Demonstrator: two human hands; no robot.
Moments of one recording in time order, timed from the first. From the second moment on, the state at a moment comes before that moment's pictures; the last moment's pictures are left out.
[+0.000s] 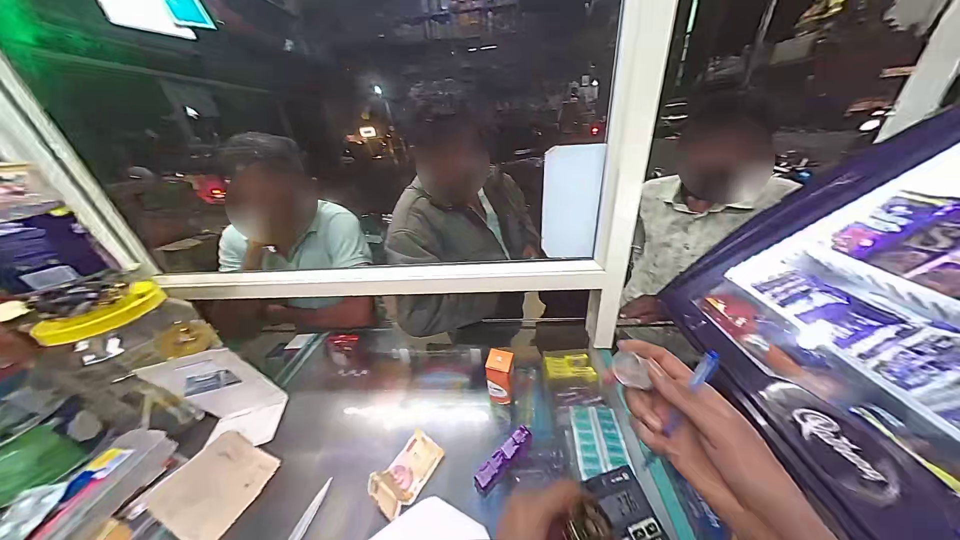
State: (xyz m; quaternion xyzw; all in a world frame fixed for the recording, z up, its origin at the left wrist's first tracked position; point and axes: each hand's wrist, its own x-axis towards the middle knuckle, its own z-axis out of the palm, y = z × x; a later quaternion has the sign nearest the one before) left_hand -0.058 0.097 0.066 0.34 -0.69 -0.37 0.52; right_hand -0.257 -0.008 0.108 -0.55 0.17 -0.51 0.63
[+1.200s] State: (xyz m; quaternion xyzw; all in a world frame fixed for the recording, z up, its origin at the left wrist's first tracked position) left_hand -0.151 -0.026 0.116 0.17 -0.45 -0.45 0.76; right_hand -0.266 -0.033 0.124 -0.60 0.21 -0.71 0.32
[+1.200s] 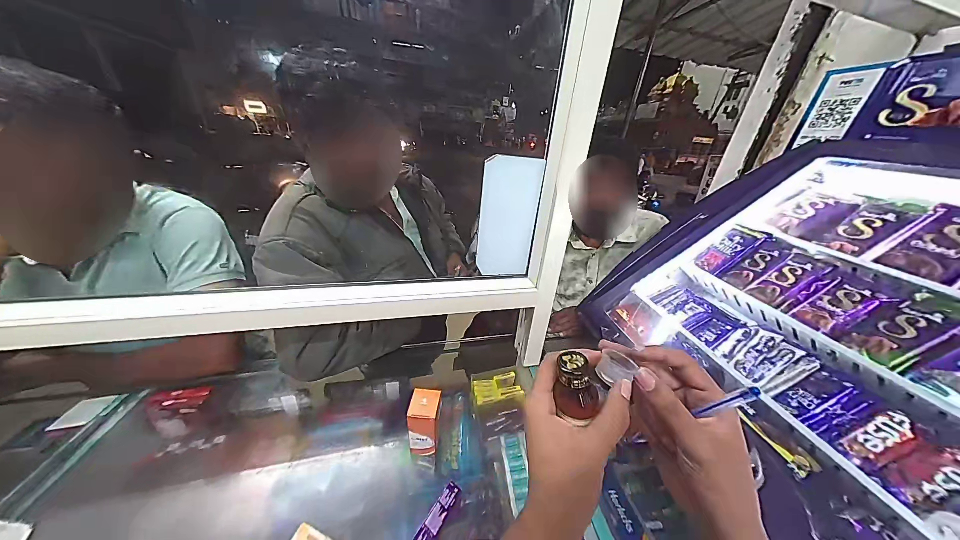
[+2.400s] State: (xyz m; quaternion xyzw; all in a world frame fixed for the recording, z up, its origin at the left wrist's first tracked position) left_hand -0.142 -0.027 0.119 0.10 -0.28 -0.83 0.48; right_hand -0.285 -0.025 0.138 -0.68 0.26 -0.66 0.20
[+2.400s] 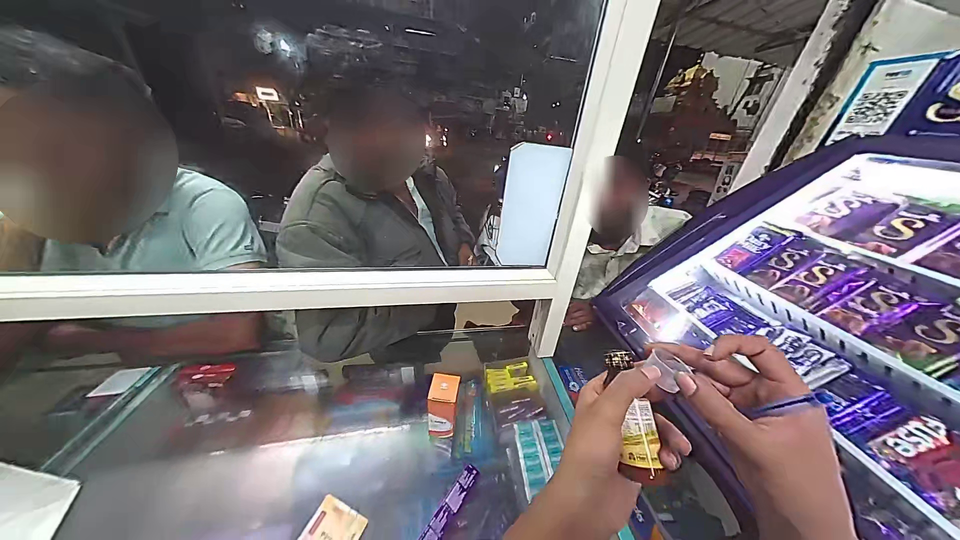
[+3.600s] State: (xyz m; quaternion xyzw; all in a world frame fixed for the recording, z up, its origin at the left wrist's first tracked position) left_hand -0.119 -0.053 0.122 0.00 -0.16 -0.89 0.42; right_hand -0.270 -0.033 0.173 -0.74 0.34 -0.53 0.24
